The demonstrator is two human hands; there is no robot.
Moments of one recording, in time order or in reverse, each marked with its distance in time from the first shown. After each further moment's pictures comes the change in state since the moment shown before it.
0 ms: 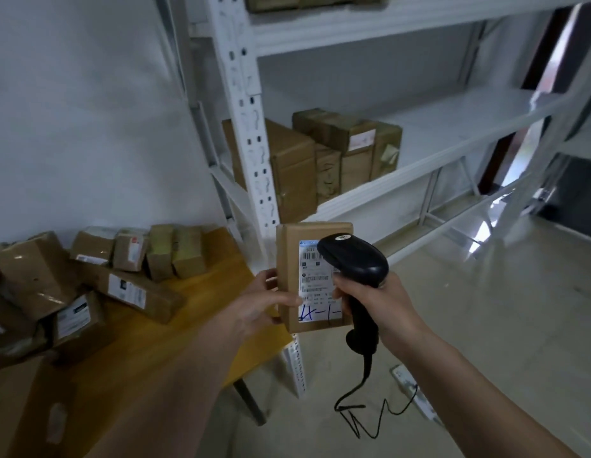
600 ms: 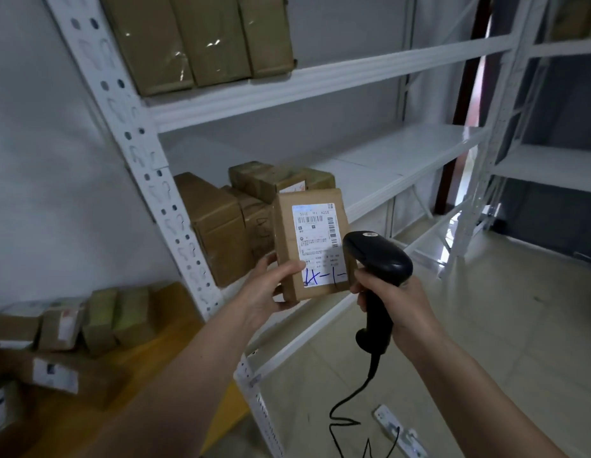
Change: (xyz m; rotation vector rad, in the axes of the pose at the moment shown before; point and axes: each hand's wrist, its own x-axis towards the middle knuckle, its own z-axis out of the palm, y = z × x) left_hand 0.072 0.101 0.132 -0.052 0.037 0.106; right_hand 0.048 -0.052 -0.121 0.180 0.195 -0.201
